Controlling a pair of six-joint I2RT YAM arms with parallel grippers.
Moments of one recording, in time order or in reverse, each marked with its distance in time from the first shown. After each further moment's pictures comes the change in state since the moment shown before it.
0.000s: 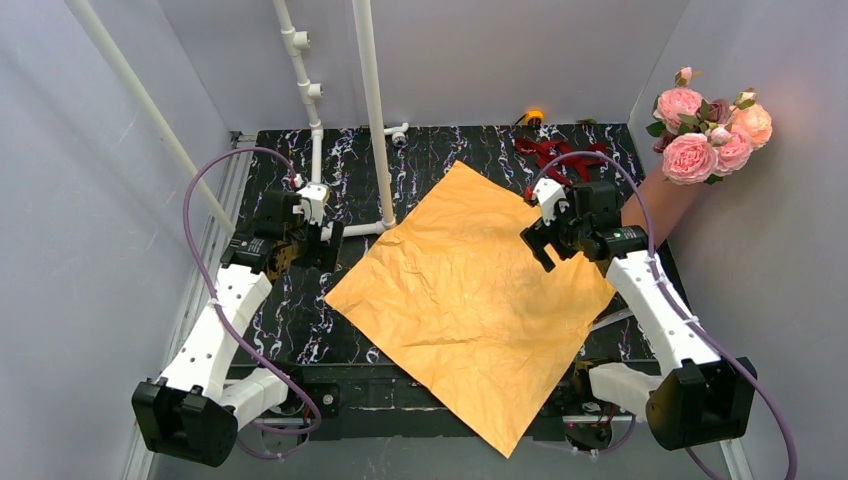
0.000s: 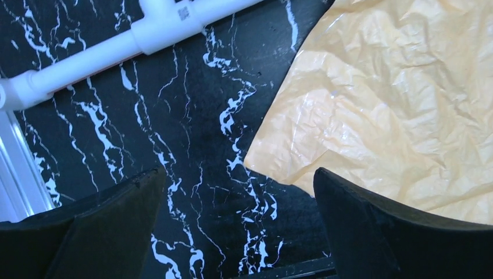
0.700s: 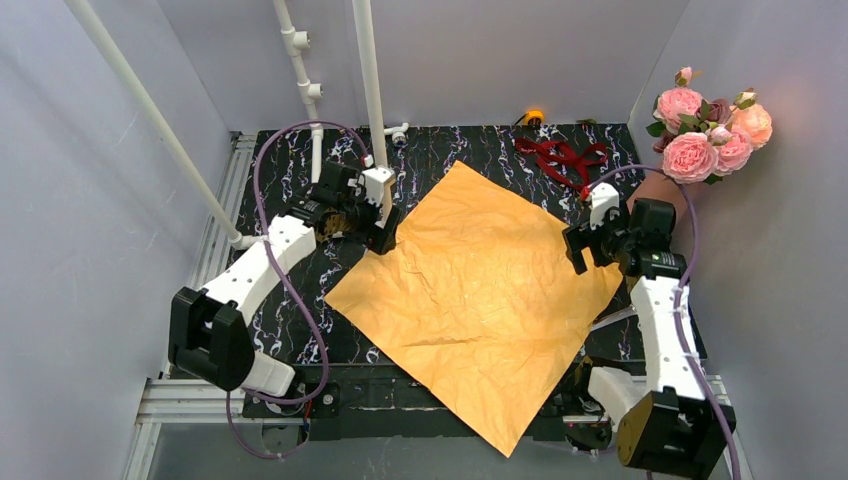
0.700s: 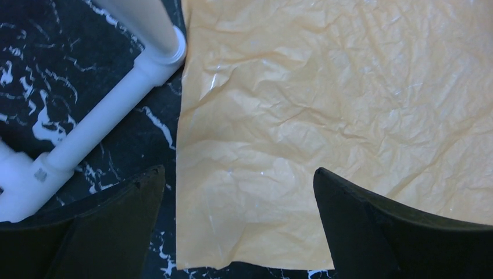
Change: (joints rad) left arm -0.199 0.380 0.176 0.199 0.266 0.037; right arm -0.370 -0.198 -0.140 0.073 -0.172 -0.019
